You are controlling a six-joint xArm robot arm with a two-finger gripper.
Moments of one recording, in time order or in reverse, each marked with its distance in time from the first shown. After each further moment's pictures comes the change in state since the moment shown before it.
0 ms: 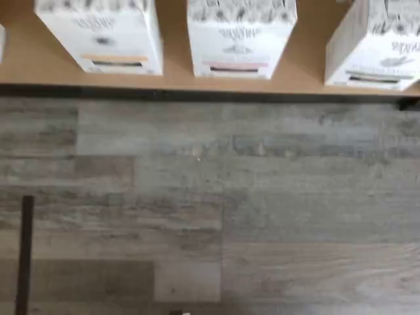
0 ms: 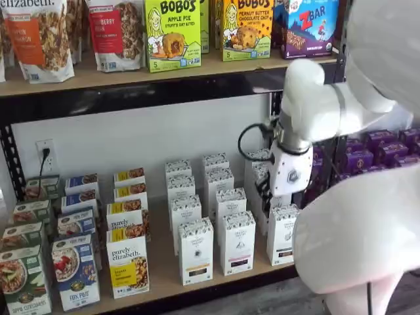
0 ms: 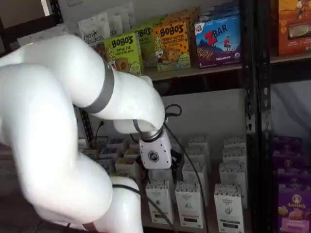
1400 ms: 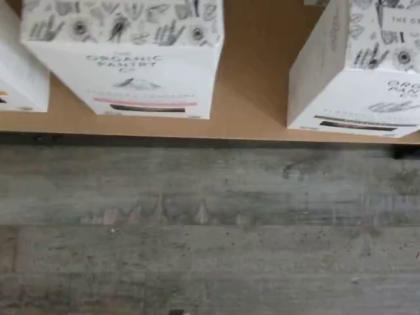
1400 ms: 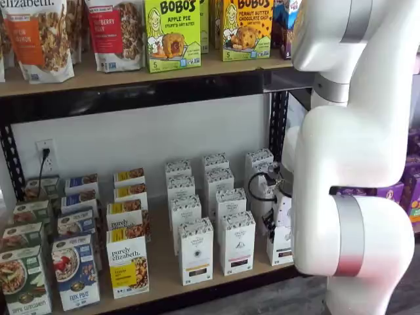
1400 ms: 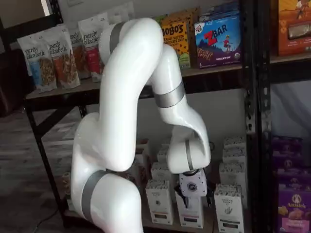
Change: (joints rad) arm -0.299 1.083 -0.422 -0.472 -0.684 0.173
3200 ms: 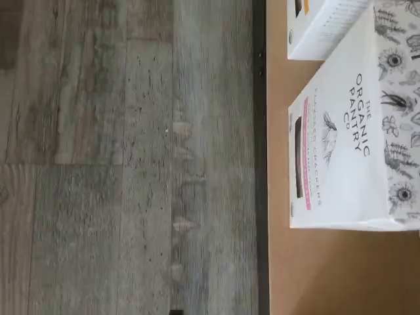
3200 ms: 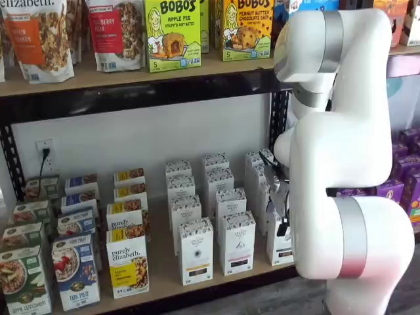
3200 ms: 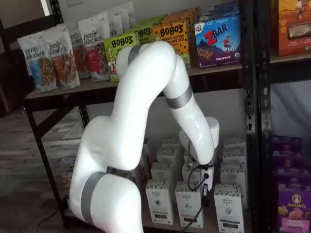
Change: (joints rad) arm 0.072 0.292 -0.478 1.046 0.356 -2.501
